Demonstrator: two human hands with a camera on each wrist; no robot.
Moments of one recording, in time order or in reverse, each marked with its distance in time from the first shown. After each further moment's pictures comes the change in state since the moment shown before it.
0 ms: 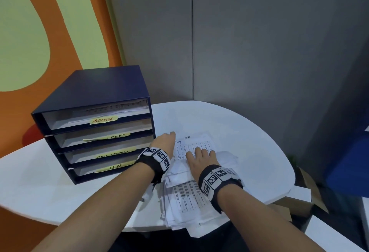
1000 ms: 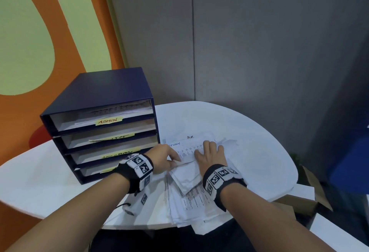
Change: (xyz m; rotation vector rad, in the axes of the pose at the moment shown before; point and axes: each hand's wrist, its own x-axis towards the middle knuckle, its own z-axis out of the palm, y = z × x) left_hand -0.055 -0.030 -0.017 -0.417 -0.198 0.210; right_hand 0.000 0.004 0.001 -0.159 0.026 0.112
